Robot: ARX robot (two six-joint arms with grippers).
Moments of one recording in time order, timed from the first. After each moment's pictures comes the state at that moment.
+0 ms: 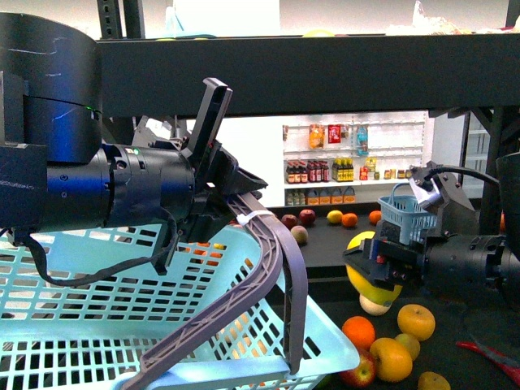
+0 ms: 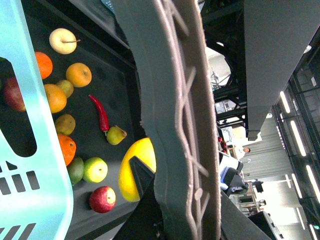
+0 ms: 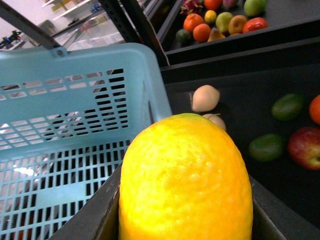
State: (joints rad) left arm -0.33 1.77 1.14 0.52 0.51 -1.02; right arm 0.14 1.85 0.95 0.71 -0.34 0.36
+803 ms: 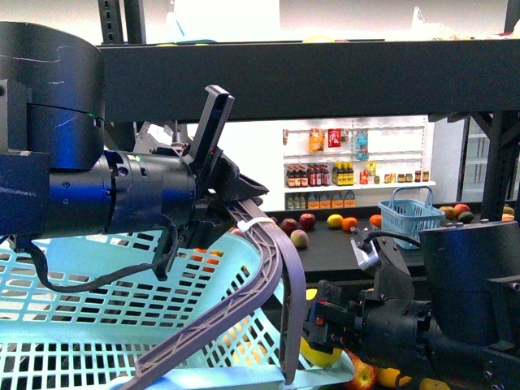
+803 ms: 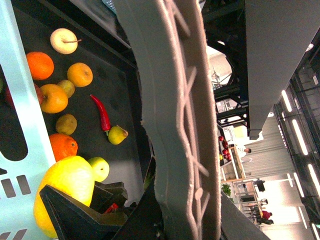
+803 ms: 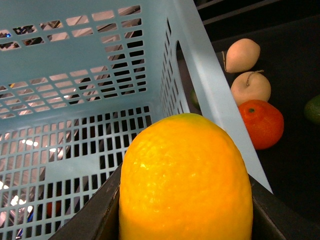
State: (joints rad) left arm -0.33 1.77 1.14 0.52 0.51 -1.01; right arm 0.26 2.03 0.97 0.80 -0.33 0.46
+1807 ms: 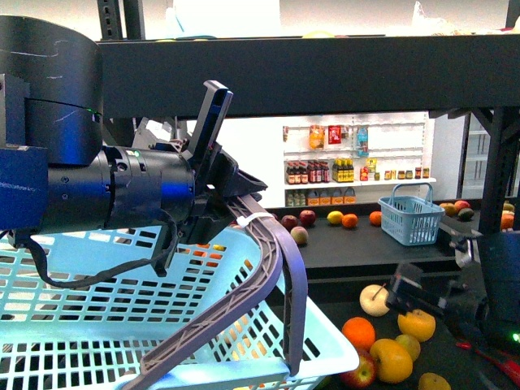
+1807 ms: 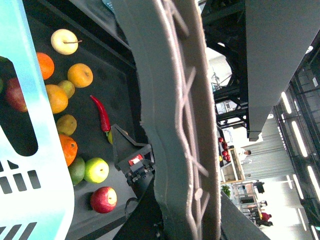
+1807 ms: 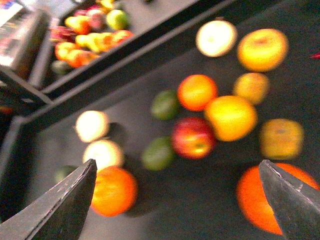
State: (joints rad) left arm -0.33 1.77 1.14 0.52 0.50 -1.02; right arm 0.04 2.19 1.13 0.73 0.05 0.47
